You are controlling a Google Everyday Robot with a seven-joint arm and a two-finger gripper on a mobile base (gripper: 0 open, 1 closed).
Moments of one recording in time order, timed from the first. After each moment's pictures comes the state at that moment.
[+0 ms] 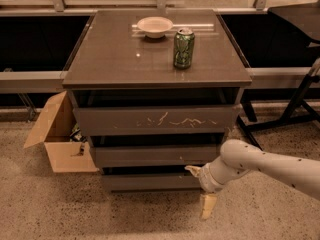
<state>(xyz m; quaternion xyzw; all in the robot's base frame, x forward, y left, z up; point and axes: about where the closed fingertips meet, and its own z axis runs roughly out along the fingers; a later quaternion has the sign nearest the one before) 0.484 -0.137 0.454 -0.74 0.63 0.18 0.18</state>
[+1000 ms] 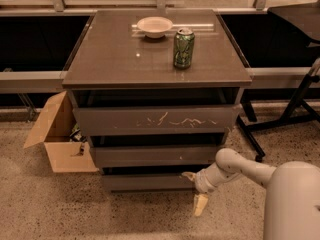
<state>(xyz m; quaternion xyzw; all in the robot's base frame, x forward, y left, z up) 0.534 -0.134 0.318 -0.69 0.64 0.26 0.20</state>
